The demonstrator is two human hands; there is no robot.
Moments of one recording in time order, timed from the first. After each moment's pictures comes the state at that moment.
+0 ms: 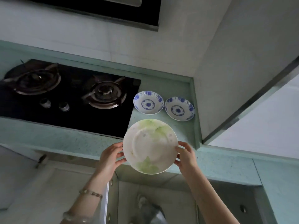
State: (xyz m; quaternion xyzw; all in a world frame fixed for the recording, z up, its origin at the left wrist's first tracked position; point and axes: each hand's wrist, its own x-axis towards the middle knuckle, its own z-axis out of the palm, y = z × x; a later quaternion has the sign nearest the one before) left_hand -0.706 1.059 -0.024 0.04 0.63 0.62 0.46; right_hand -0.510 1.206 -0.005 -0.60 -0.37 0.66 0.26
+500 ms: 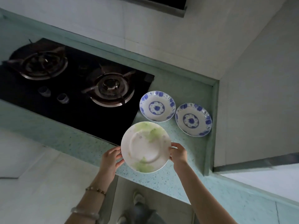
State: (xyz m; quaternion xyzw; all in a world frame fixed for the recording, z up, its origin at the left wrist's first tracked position) left_hand -0.721 1.135 -0.100 -0.15 0.69 0.59 0.39; right_hand -0.578 1.319 -0.094 -0.66 -0.45 0.60 0.12
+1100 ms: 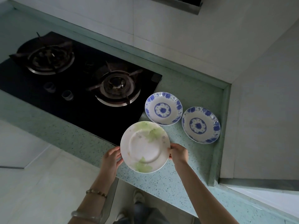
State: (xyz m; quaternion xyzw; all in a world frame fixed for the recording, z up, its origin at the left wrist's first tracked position) left_hand -0.728 1.136 -0.111 -0.17 0.68 0.61 0.37; right_hand -0.598 1.331 -0.103 -0.62 -0.55 0.56 0.05
